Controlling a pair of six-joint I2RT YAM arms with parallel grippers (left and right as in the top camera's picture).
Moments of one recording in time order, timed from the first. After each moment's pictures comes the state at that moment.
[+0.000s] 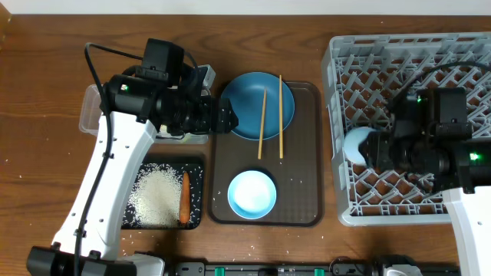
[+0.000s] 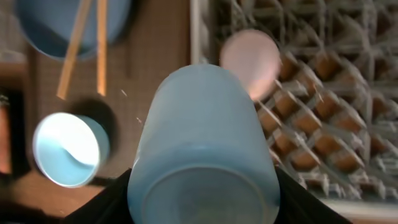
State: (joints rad) left arm -0.22 1.51 1.51 -1.23 0.46 -0.20; right arm 0.06 1.18 1.29 -1.31 -0.15 0.13
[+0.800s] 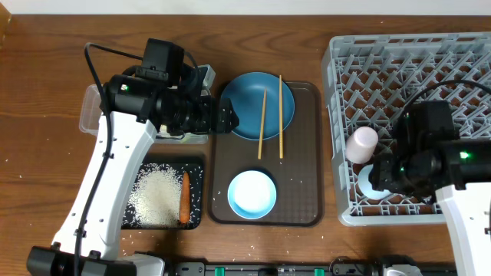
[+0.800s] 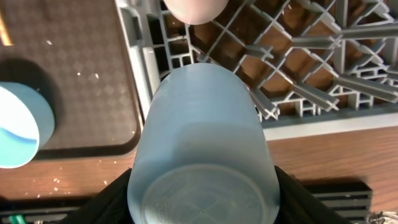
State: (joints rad) left arm -0.22 1.51 1.51 -1.23 0.46 -0.20; right arm 0.06 1.18 1.20 -1.43 -0.03 0.22
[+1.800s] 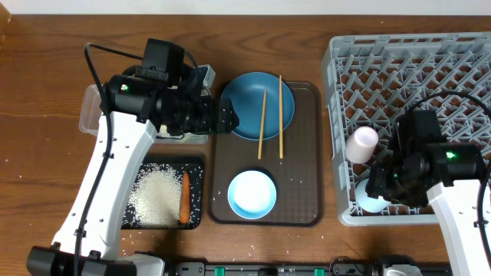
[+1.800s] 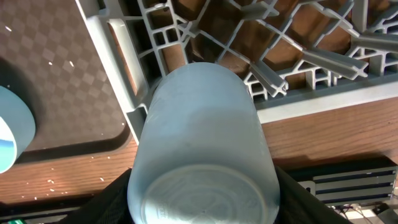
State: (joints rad) left arm -0.22 1.51 1.51 -1.23 0.46 -0.20; right arm 0.06 1.18 1.09 -1.43 -0.03 0.30
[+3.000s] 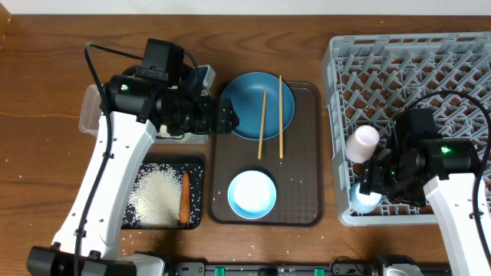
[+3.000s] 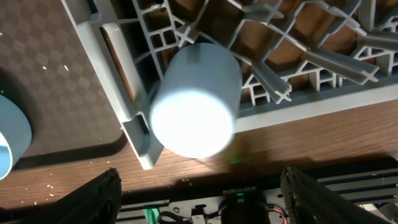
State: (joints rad) left arm -0.22 1.51 1.51 -1.23 0.46 -0.20; right arm 0.06 1.21 1.08 -1.40 -0.03 0.31
